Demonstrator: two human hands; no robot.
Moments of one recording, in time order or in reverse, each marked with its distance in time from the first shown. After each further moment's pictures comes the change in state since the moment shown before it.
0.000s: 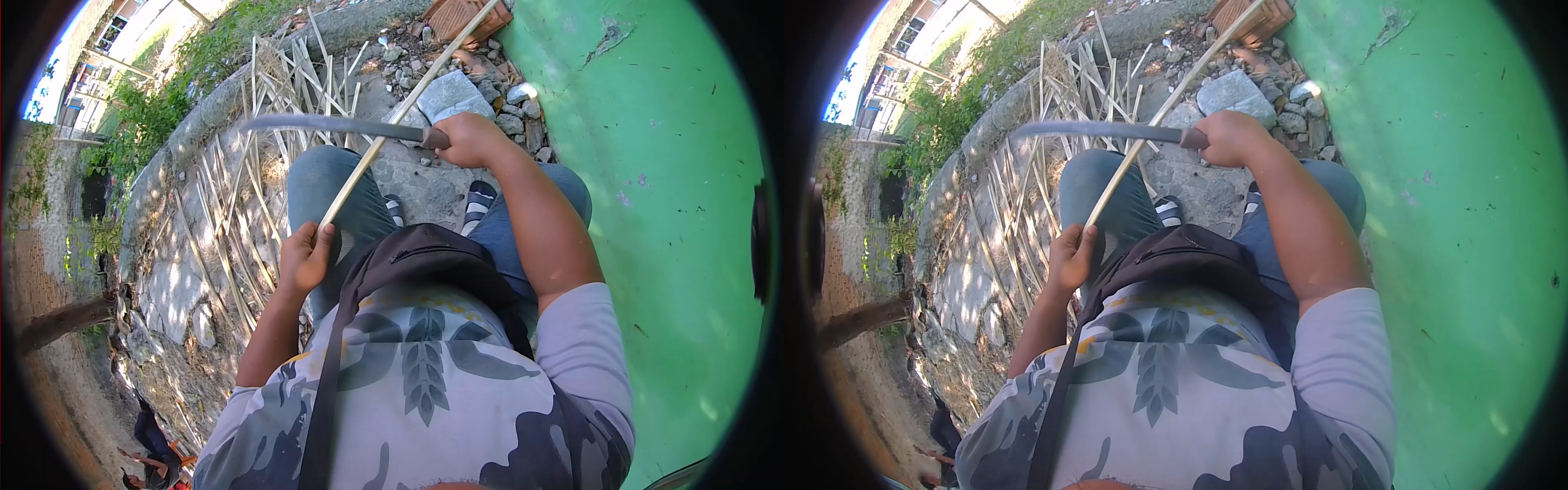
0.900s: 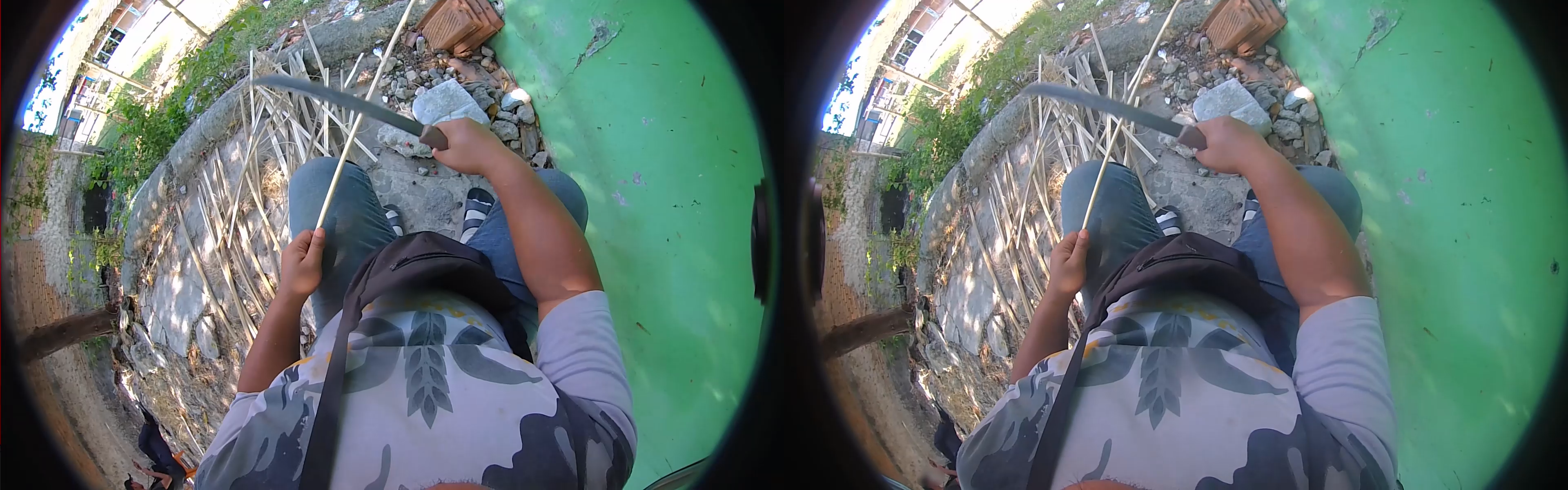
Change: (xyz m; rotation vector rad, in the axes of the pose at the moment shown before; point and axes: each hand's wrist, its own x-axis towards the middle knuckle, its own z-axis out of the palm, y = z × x) left_hand 0.010 -0.018 0.003 -0.248 -0.005 -0.004; right_hand -0.007 -0.001 0.001 0.167 0.168 0.047
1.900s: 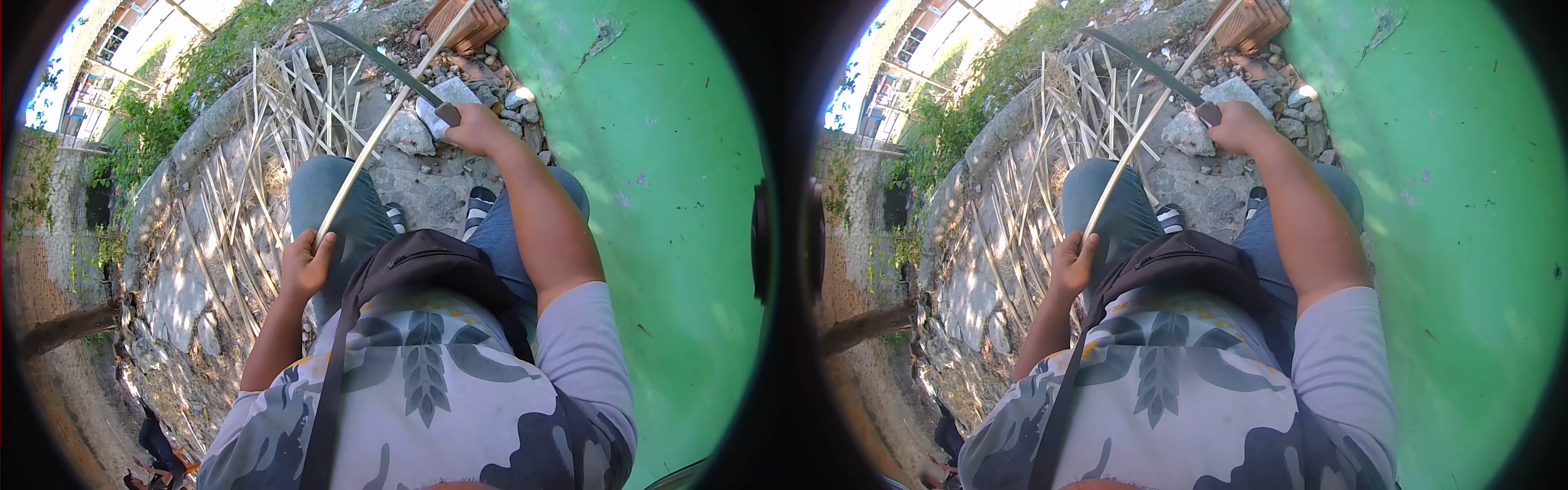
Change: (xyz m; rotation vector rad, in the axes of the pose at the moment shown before) left_hand -0.008 0.020 -0.002 0.223 0.014 0.027; right_hand 0.025 0.024 -0.007 0.021 0.017 0.220
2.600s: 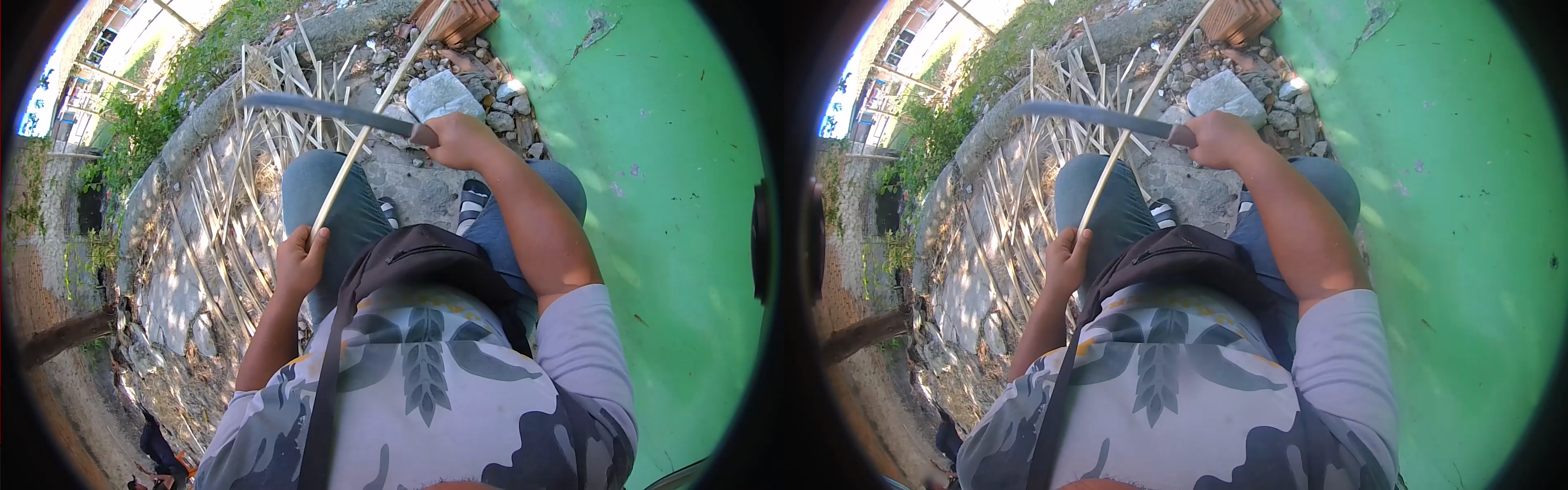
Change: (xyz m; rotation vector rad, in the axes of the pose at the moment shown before) left_hand 0.003 -0.004 0.004 -0.041 0.002 0.003; right_hand -0.029 -0.015 0.019 -0.135 0.014 -0.285
